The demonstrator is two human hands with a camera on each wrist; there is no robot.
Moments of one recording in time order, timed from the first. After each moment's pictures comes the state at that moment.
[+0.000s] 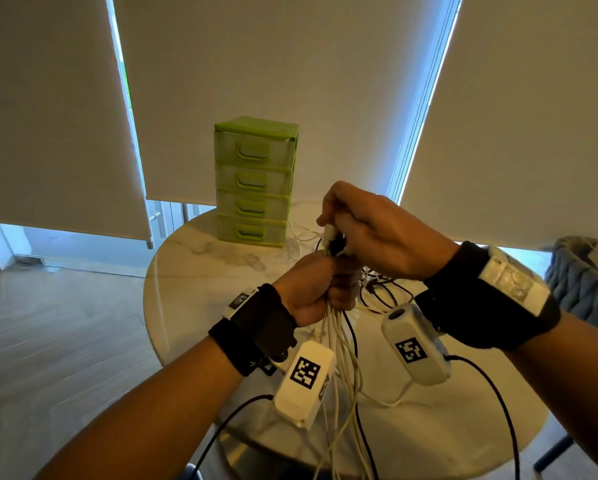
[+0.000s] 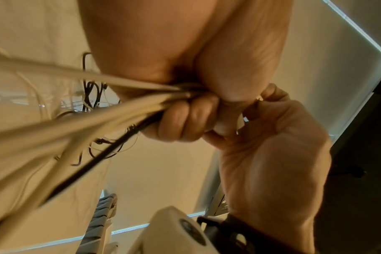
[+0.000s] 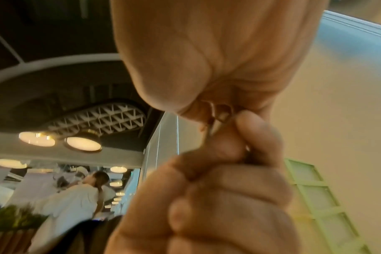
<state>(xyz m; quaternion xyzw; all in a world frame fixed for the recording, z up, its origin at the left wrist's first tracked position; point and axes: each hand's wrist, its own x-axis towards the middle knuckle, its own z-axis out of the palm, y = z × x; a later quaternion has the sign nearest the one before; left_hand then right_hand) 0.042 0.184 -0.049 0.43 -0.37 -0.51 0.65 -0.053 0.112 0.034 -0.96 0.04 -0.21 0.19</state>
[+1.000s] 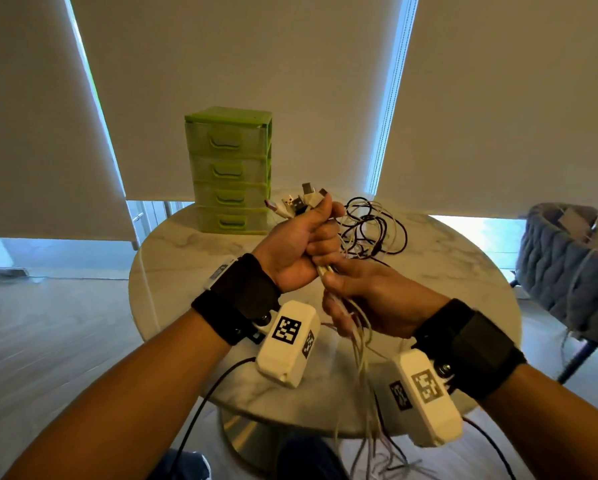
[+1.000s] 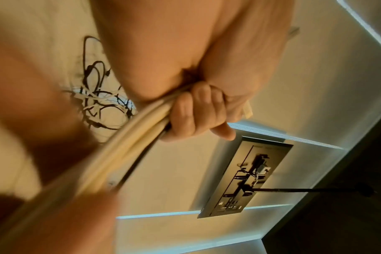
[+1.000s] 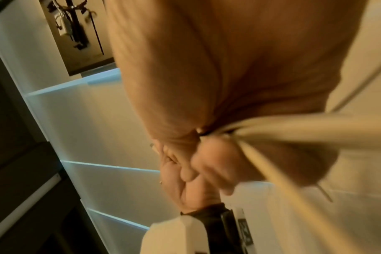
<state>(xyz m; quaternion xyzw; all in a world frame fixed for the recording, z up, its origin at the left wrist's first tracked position) 0.034 0.178 -0.031 0.30 -0.34 -0.55 0.70 -0.107 0.116 -0.050 -0.65 0.10 -0.01 0.75</state>
